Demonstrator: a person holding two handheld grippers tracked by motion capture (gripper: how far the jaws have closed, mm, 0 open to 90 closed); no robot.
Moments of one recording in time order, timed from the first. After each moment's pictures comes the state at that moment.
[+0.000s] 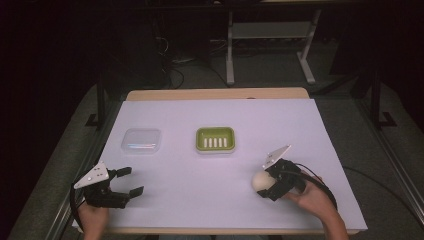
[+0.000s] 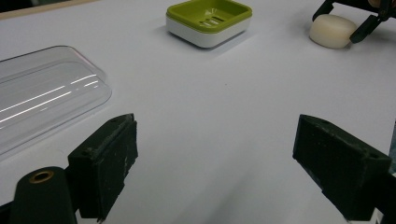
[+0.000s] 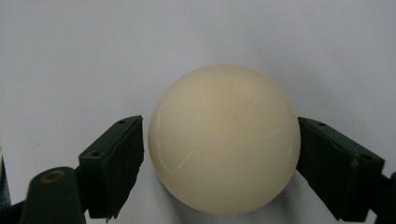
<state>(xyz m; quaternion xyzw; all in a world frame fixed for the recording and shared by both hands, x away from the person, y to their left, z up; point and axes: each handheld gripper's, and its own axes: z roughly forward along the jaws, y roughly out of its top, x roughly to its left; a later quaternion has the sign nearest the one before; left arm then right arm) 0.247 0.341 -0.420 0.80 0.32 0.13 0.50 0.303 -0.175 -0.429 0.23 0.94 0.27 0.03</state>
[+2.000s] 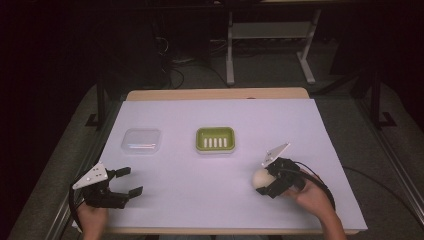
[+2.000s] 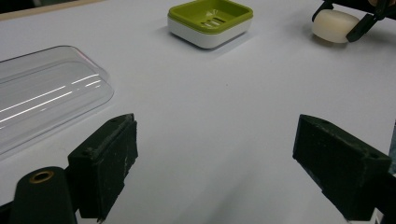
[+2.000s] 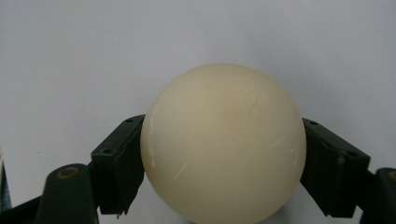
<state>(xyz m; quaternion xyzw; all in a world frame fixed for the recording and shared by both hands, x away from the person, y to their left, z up) 0.246 0.344 -0.420 0.79 0.32 0.13 0.50 0.306 -0.173 -0.424 0.23 0.93 0.27 0.03</state>
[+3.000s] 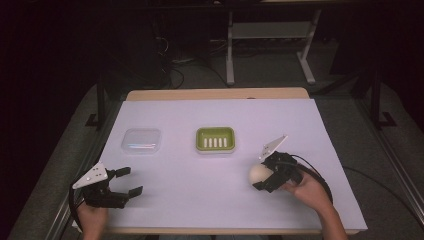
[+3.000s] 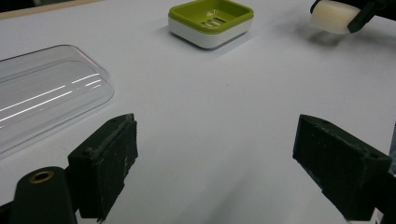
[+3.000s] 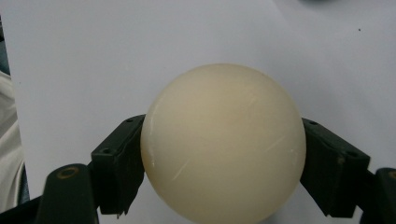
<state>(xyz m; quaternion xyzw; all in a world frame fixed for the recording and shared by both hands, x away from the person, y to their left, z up) 0.246 0.344 -0.420 0.79 0.32 0.13 0.50 0.318 -0.165 -0.409 0.22 0.93 0.28 0.02</state>
